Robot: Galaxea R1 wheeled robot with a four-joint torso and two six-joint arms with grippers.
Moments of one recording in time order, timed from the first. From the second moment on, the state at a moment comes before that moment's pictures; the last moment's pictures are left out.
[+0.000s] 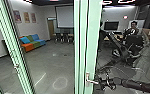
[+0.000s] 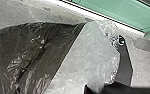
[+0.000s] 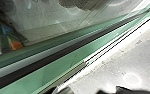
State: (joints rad) left arm 1.47 3.02 -2.63 -0.02 -0.05 0.00; right arm -0.51 2.59 -1.91 0.33 -0.36 1.20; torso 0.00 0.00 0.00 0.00
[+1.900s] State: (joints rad) left arm 1.47 3.01 -2.63 -0.02 -0.05 0.00; right arm -0.55 2.70 -2.05 0.06 -0.41 1.32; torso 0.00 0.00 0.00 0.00
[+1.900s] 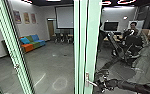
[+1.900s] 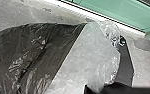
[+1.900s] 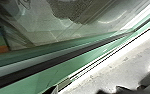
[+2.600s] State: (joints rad) left arm 1.47 3.01 -2.63 -0.02 -0.05 0.00; right arm -0.63 2.74 -2.11 0.04 -0.25 1.31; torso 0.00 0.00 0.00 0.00
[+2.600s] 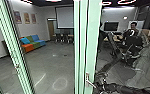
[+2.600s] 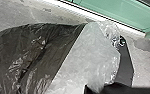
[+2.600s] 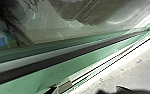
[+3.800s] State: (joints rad) left arm 1.47 3.01 -2.63 -0.02 -0.04 0.00; right arm -0.72 2.79 -2.18 0.03 -0.02 1.25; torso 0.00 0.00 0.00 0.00
